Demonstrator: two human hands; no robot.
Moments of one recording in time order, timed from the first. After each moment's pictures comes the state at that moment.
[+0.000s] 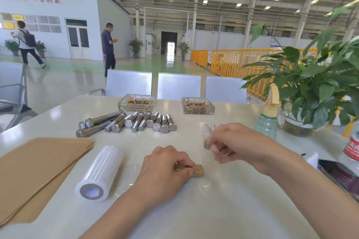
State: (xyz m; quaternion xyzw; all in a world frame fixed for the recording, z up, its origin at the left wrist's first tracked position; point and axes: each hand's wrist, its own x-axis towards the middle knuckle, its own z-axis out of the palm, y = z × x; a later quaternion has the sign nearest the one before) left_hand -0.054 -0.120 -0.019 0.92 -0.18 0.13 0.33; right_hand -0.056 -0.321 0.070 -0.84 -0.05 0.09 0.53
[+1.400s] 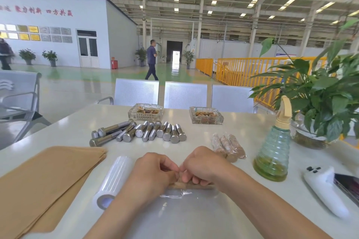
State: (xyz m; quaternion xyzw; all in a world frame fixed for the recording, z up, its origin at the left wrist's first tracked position) left_hand -0.059 -0.074 0.002 0.87 -0.03 0.07 0.48; right_hand -0.034 -0.229 0.039 -0.91 0.00 0.13 0.38
